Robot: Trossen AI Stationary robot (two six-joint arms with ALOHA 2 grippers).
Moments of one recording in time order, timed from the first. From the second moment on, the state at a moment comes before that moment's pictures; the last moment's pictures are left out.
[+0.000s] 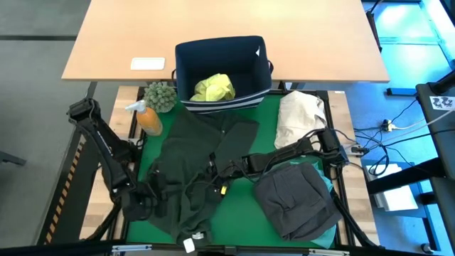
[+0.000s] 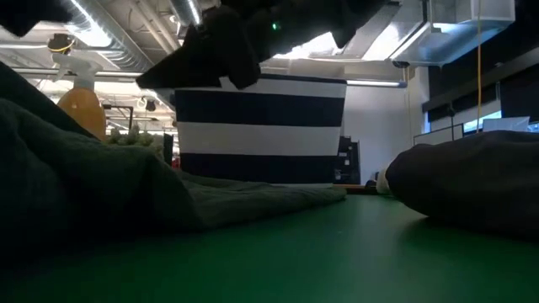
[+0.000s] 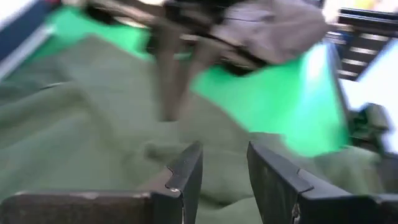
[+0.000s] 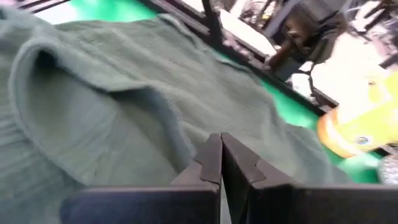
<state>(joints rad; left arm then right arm) -0.96 1.26 0.79 -0.46 -0.92 -0.93 0.23 2.09 1.44 0.21 0.10 -0.44</state>
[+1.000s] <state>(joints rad) -0.67 1.43 0.96 -0.37 -0.19 -0.50 0.24 1.95 1.44 -0.08 0.18 -0.40</state>
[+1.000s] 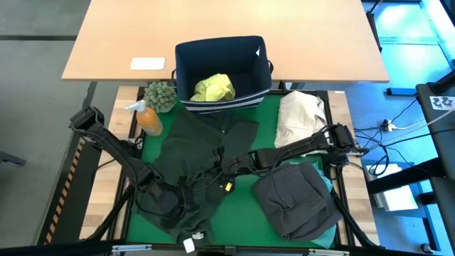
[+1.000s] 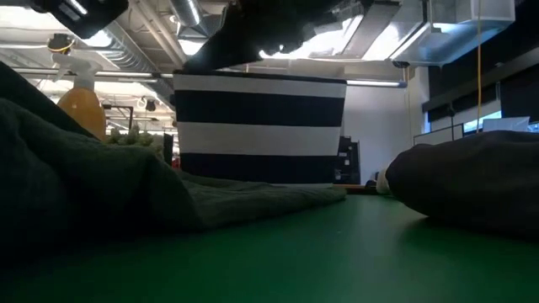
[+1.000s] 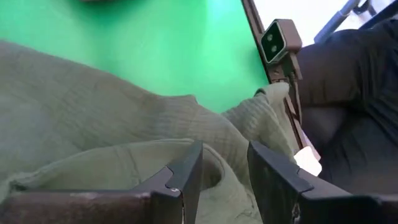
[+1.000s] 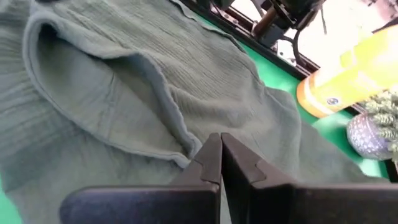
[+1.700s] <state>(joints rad) -0.58 1.48 1.02 -0.49 0.01 -0.51 0.24 1.93 1.44 -0.13 0.18 -0.39</state>
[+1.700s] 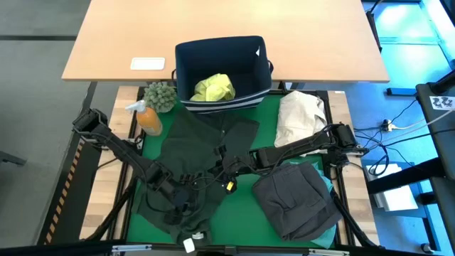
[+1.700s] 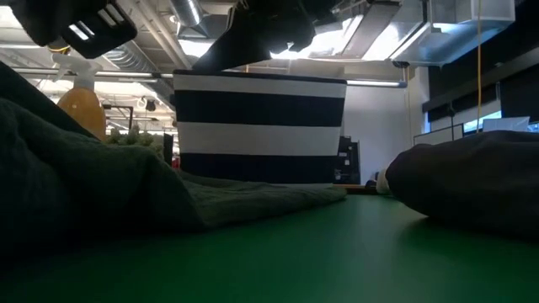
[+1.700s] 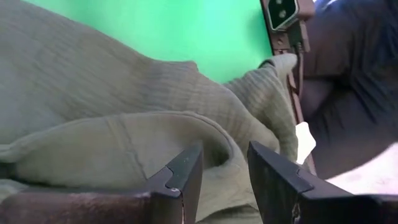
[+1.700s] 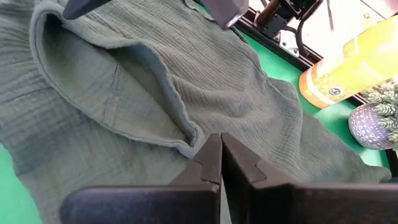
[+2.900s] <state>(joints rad) -0.57 1.64 1.02 -0.54 0.17 -0.58 0.24 1.93 1.44 -0.16 0.18 -0.39</state>
